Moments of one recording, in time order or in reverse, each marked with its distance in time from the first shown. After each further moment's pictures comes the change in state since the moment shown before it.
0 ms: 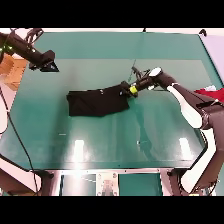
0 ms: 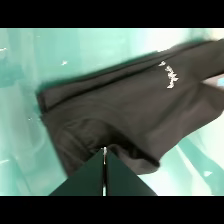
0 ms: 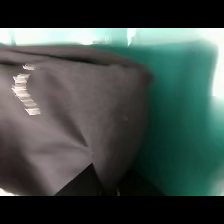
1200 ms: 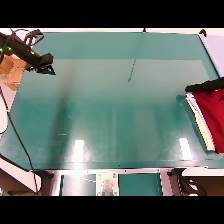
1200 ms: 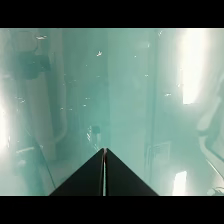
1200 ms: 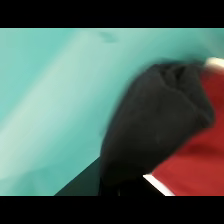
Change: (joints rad) left arm -0.002 0.000 0.000 0.096 -0.018 0.002; right arm -1.123 0.415 0.409 -0.389 0.416 0.292
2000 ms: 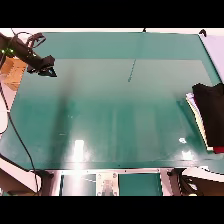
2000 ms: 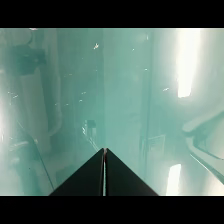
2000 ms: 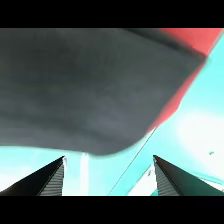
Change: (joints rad) left arm 0.000 0.000 -0.035 -0.015 0.003 0.000; right arm -0.074 0.177 -0.764 -0.569 0.023 0.079
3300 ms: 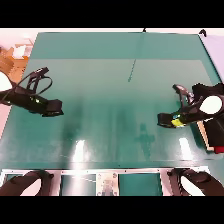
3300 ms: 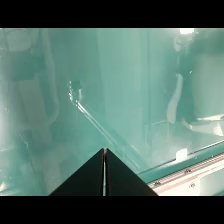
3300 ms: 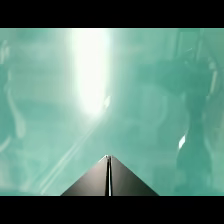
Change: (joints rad) left arm -0.158 0.815 -1.012 -0.005 0.234 -0.006; right arm 1.126 0.483 -0.504 0.333 -0.307 -0.092
